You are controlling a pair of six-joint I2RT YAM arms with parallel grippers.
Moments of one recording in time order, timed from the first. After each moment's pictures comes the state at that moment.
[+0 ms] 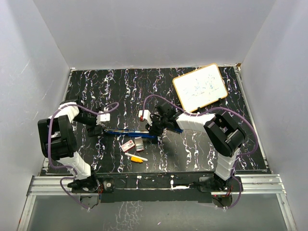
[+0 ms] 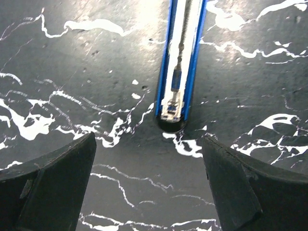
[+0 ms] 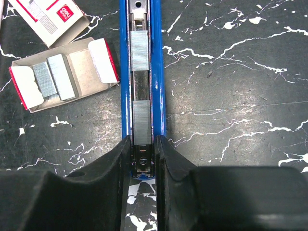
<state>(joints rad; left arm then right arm) 0.20 1.69 1.05 -0.93 0.63 1.76 0.72 1.83 1.06 -0.11 -0.53 -0.55</state>
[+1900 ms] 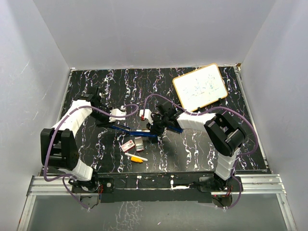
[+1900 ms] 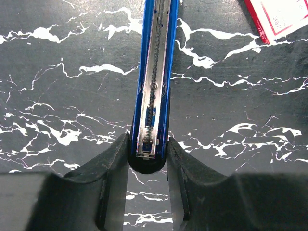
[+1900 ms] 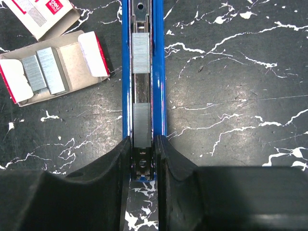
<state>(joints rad) -0.11 1.53 1.13 -1.01 0.40 1.51 0.71 1.84 1.06 -0.11 -0.52 -0.58</state>
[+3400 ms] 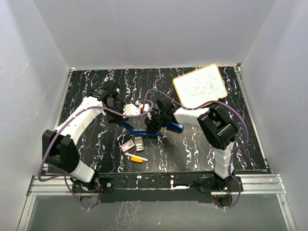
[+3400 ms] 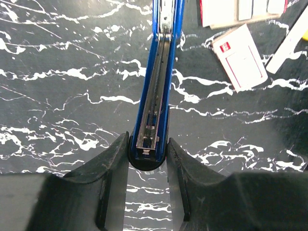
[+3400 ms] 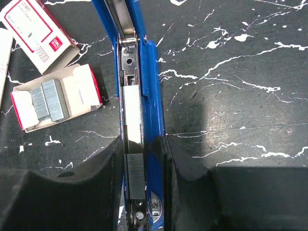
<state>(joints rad) -0.37 1.53 1.31 -1.11 0.27 1.21 0.66 1.97 1.18 -0.10 -0.70 -0.48</state>
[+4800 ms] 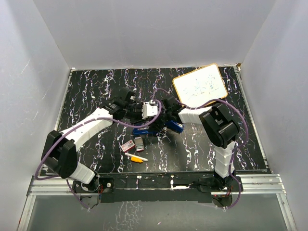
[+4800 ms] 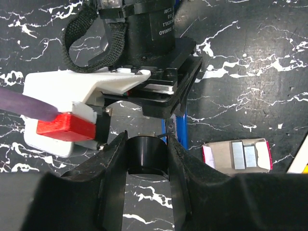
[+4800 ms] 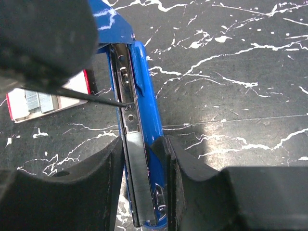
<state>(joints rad) -0.58 1.48 1.11 -0.52 0.46 0.89 0.59 1.97 1.10 0.05 -0.81 -0.49</state>
